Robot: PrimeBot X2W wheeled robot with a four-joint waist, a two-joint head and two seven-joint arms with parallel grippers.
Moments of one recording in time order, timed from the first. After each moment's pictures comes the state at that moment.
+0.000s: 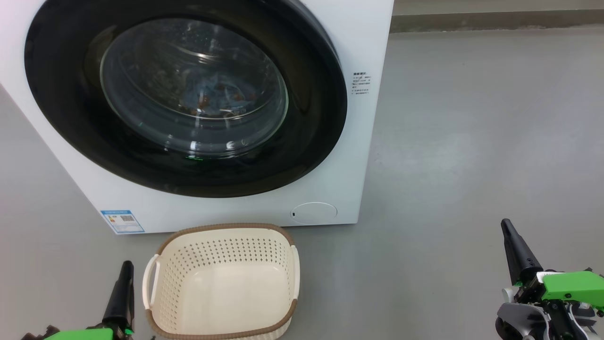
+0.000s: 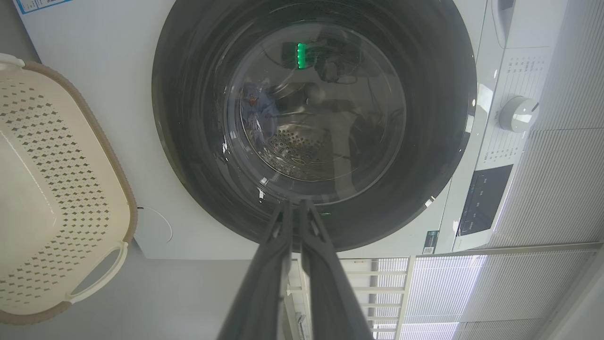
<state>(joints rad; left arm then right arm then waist) -0.06 0.04 0.08 0.26 -1.60 -0.13 0.11 -0.09 -0.04 -0.13 0.27 1.62 0.13 0.10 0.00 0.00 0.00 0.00</state>
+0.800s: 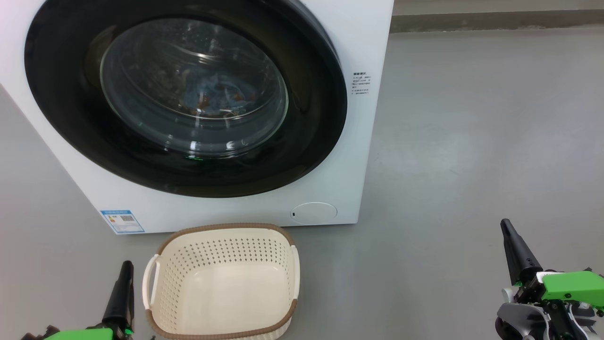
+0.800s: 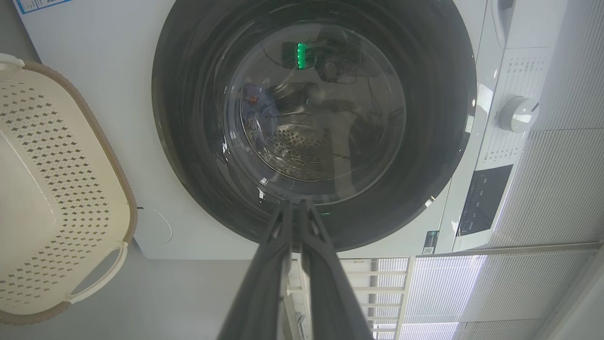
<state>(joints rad) -0.06 0.04 0.08 0.26 -1.60 -0.13 0.11 -0.09 -0.04 -0.13 0.27 1.62 0.13 0.11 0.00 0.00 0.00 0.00</state>
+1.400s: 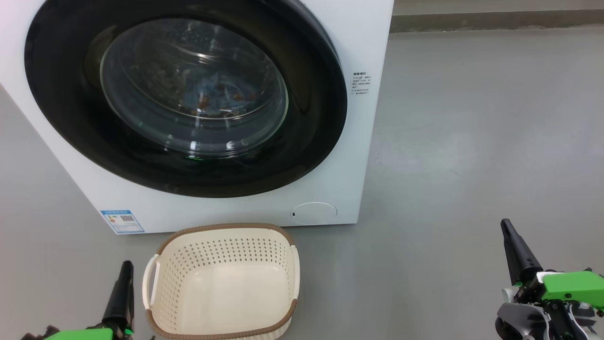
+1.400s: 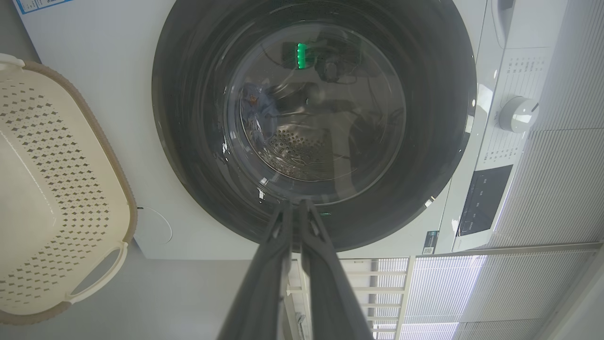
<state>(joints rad) -0.06 0.04 0.08 0.26 -1.60 -0.13 0.11 -0.09 -0.04 -0.13 0.27 1.62 0.13 0.11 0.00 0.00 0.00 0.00</state>
